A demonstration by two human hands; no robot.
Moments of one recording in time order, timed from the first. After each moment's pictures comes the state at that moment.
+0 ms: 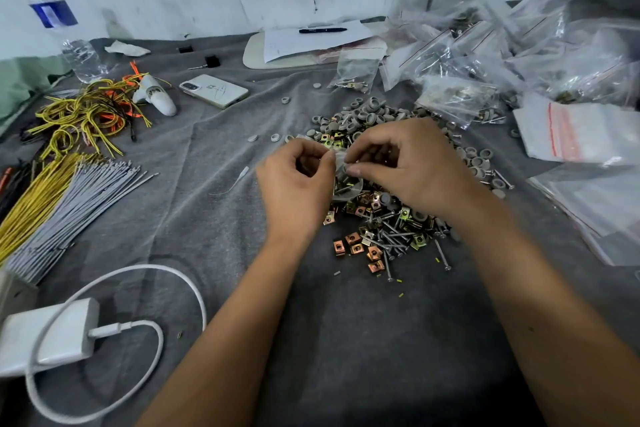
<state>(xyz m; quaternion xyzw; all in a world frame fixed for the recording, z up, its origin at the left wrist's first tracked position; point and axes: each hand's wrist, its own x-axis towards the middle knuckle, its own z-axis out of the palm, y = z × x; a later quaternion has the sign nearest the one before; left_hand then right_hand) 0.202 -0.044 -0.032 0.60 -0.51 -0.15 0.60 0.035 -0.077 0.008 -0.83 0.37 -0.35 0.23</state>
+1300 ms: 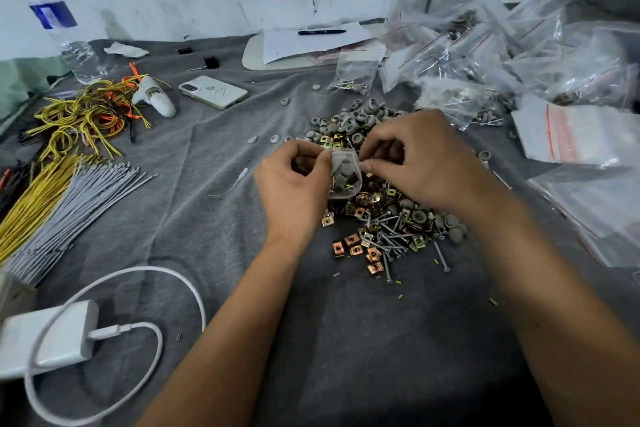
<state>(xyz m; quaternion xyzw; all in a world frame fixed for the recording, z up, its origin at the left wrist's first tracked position) 0.202 -0.048 -0.034 0.58 -0.48 -0.19 0.63 0.027 -0.080 0.021 -0.85 0.42 -0.29 0.15</state>
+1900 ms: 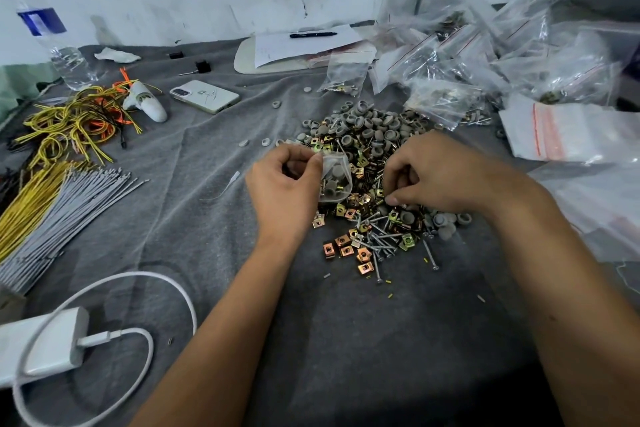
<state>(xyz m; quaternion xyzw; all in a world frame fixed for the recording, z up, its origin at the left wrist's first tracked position) 0.202 -0.048 -0.037 0.58 -0.48 -0.21 0.62 -0.007 -0.089 0.019 -0.86 0.46 -0.08 0.19</state>
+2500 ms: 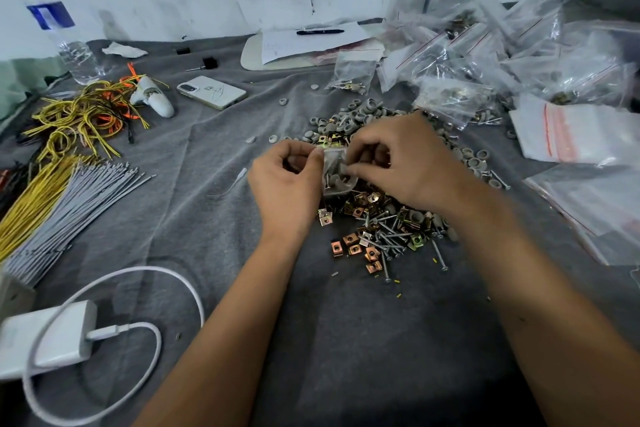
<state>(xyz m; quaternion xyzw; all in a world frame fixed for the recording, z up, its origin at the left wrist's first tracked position) 0.206 -0.049 -0.033 0.59 -0.44 -0.22 0.64 0.038 -0.082 0.016 -0.86 0.39 -0.29 0.16</state>
